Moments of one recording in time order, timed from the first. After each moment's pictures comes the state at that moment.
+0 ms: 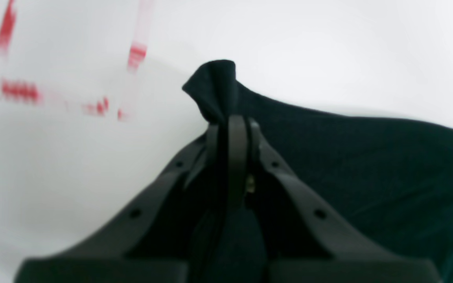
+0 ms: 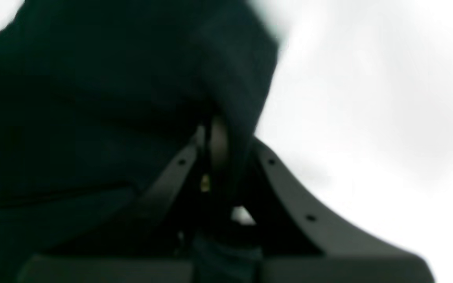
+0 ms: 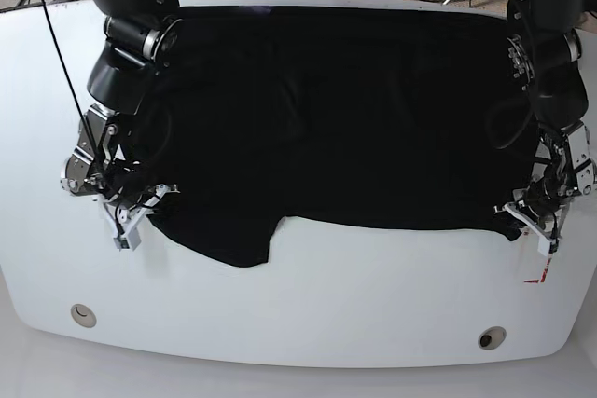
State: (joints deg) left arm -32.4 -23.4 -19.9 38.4 -8.7 -32.5 31.9; right arm 26.6 10.0 29.9 58.3 3.7 40.5 -53.6
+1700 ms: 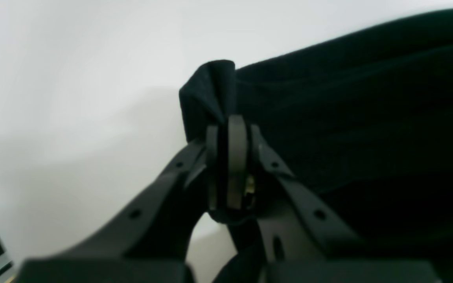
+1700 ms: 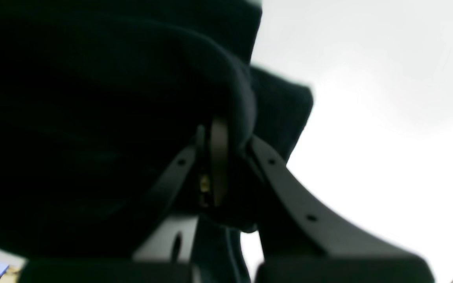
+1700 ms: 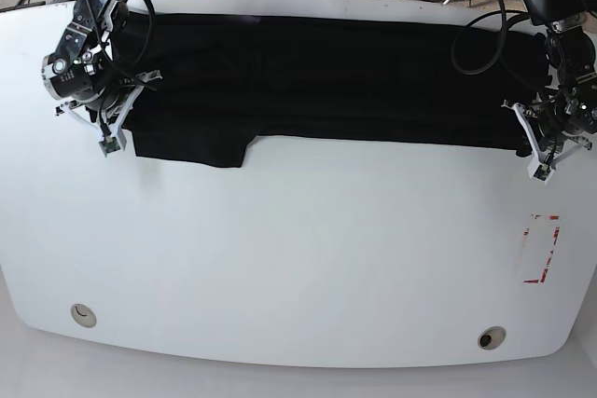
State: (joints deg) left arm -1.7 -23.7 -23.0 84.8 -9.4 -42.4 59.0; right arm -7.2 8.0 29.9 108.5 12.0 40.6 -78.3
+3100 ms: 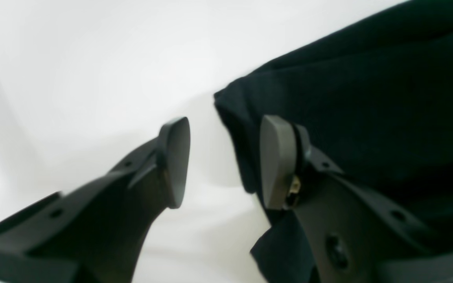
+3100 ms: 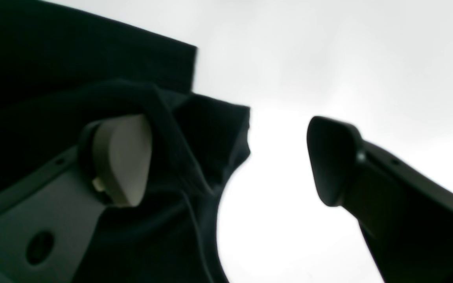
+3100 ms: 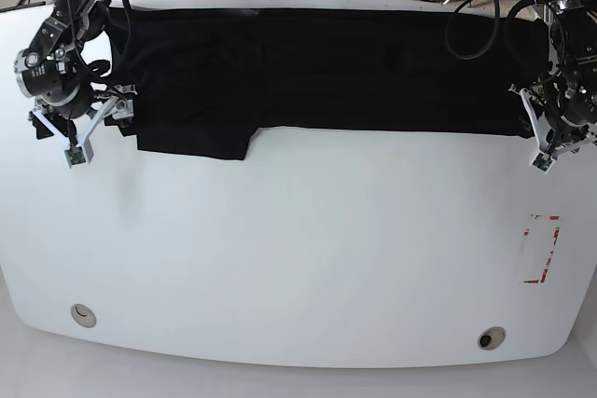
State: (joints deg) left arm 4.9 -25.9 -21.9 97.7 -8.6 -42.0 62.7; right arm -3.4 9.1 36.9 111.2 17.6 40.5 -78.4
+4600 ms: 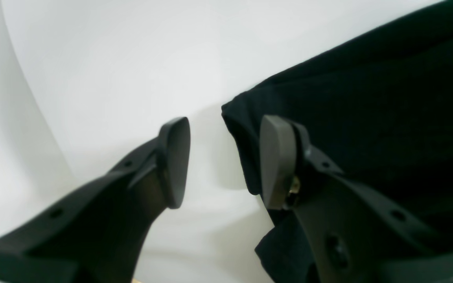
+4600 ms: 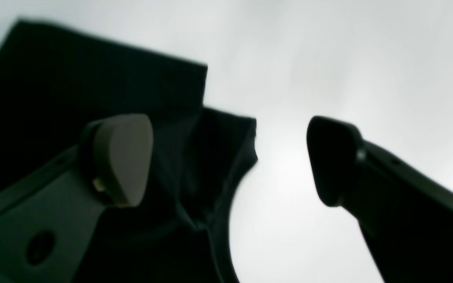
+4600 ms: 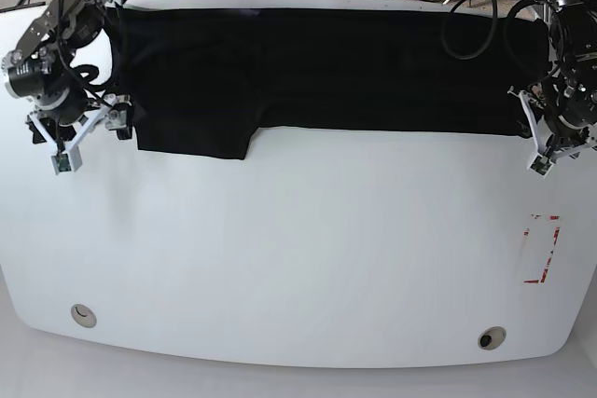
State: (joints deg) left arm 4.7 -25.7 -21.7 100.3 -8.6 -42.0 63.3; right arm -0.7 9.2 41.7 110.8 27.7 40.5 -83.1
